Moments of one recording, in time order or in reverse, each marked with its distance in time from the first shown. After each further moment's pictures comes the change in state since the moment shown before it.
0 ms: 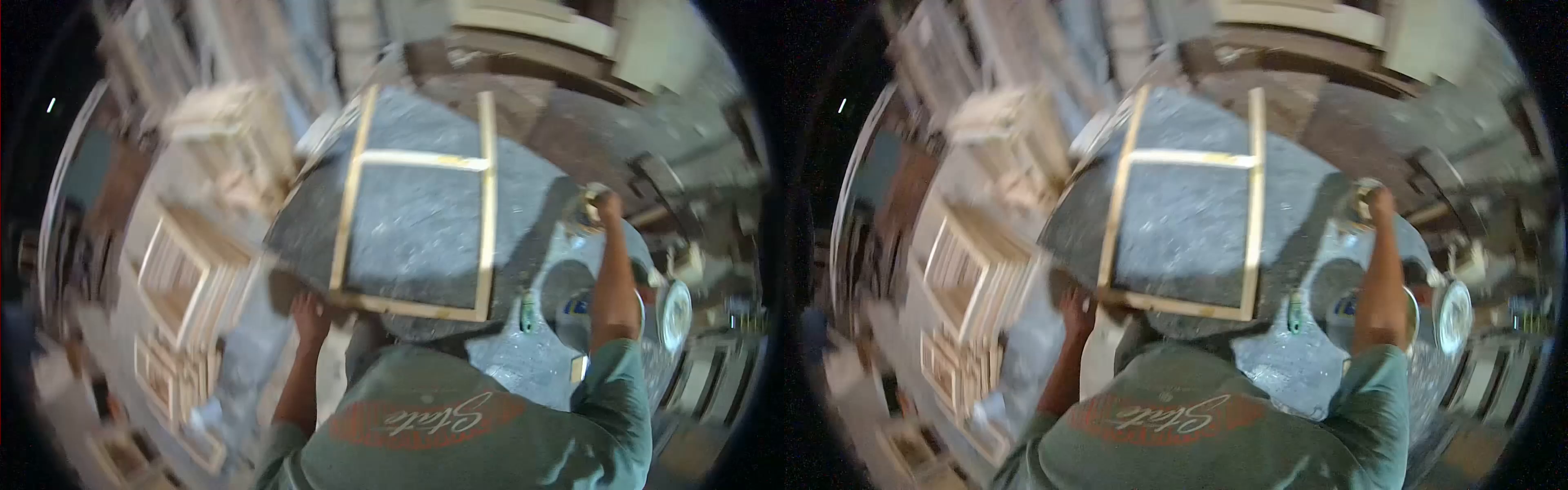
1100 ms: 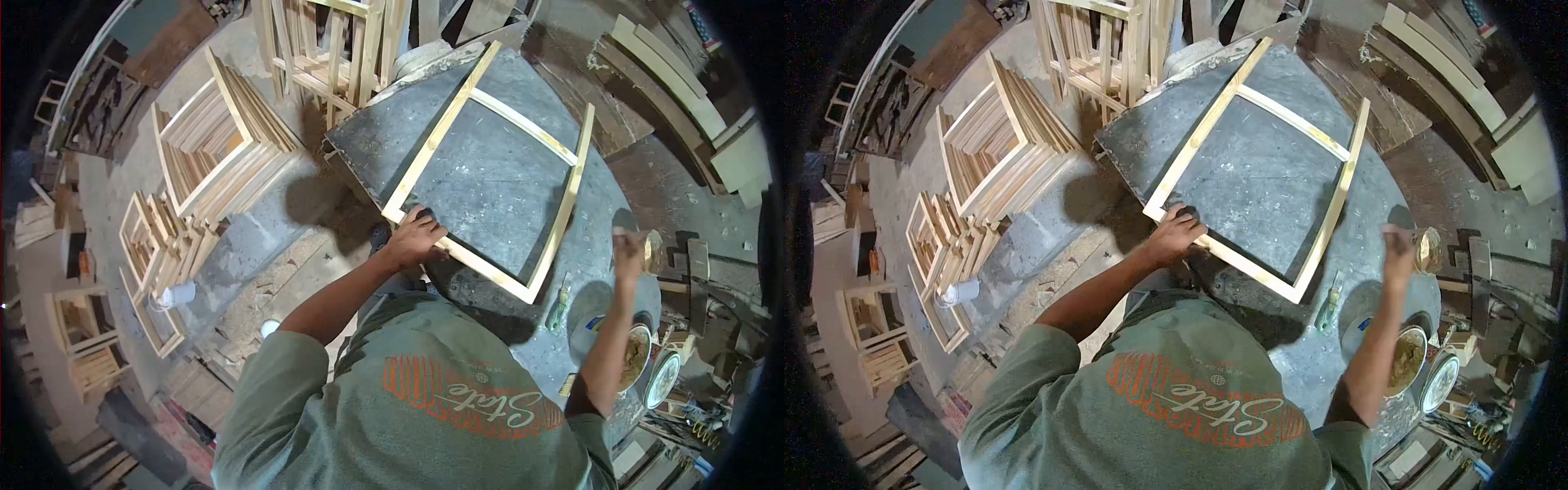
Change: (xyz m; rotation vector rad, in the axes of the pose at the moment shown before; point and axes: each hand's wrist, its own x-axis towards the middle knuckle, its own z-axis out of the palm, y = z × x) left_hand 0.025 0.101 -0.001 -0.185 -0.281 0.524; right_hand -0.158 -0.140 -0.031 0.848 -0.005 -0.425
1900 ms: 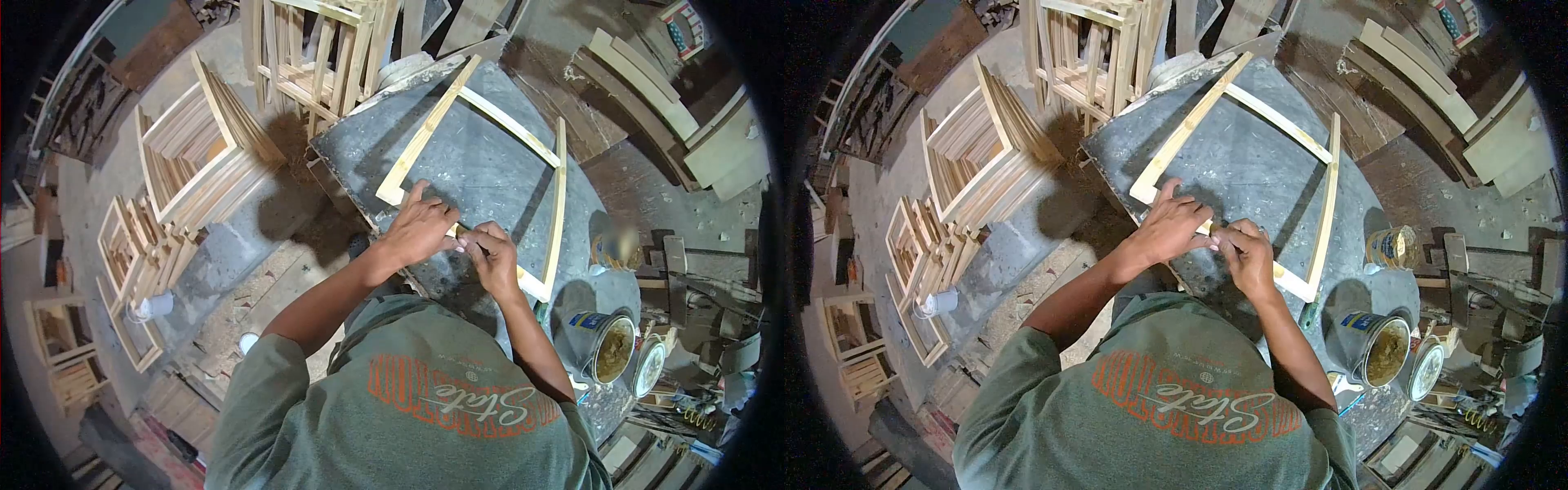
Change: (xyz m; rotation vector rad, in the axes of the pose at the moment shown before) left_hand 0.046 0.057 -0.113 0.046 0.089 -0.011; right_hand -0.114 -0.226 0.189 0.088 -0.373 -0.350
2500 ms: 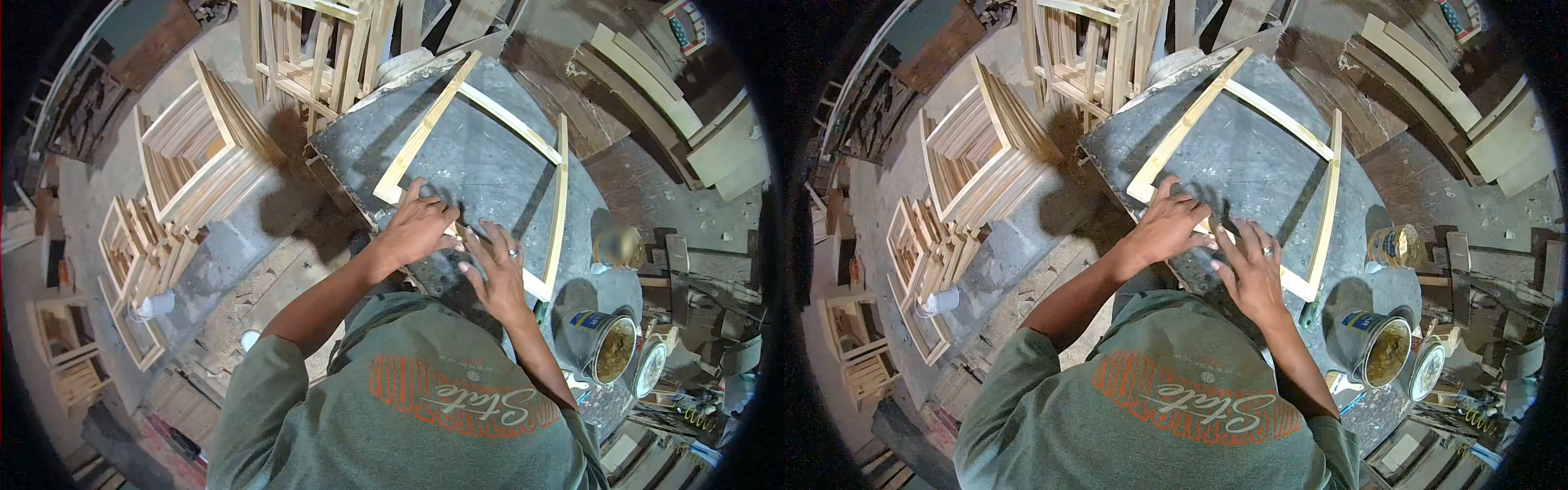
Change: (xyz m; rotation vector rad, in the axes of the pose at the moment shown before) left_hand 0.001 0.003 -0.006 -0.037 -0.033 -0.037; right_hand -0.023 -0.031 -0.024 -0.455 -0.138 -0.108
